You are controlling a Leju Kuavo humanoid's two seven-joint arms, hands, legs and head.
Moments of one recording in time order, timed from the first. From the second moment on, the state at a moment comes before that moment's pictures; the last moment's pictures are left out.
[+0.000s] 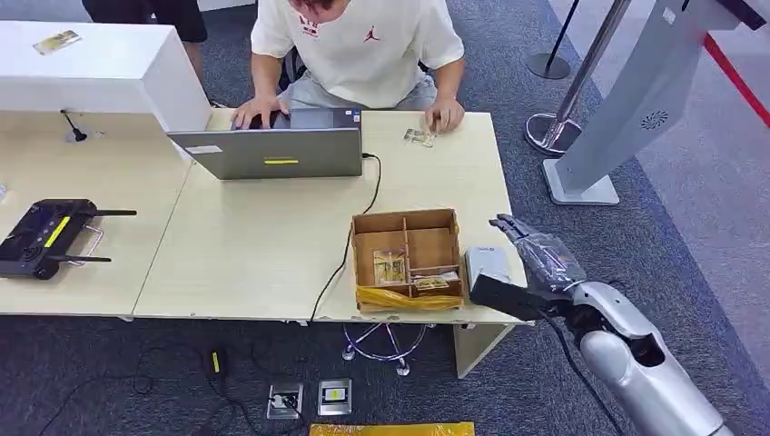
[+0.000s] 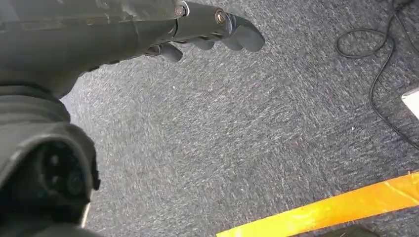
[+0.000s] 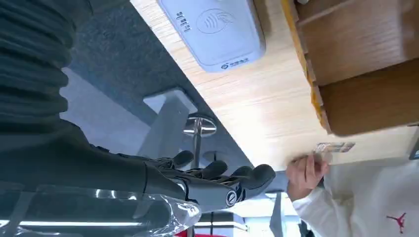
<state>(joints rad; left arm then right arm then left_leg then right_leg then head) -0.16 0.18 -0.22 -0.19 -0.36 0.20 -0.07 -0.30 -0.55 0.41 -1.63 0.66 0.27 0.11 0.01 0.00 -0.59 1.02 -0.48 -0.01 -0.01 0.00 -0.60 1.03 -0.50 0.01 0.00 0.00</state>
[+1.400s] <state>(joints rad) -0.16 0.17 -0.23 -0.19 -0.37 0.21 -0.06 -0.27 -0.34 0.63 -1.39 0.94 -0.13 0.06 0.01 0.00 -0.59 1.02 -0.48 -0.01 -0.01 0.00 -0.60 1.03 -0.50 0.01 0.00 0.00</state>
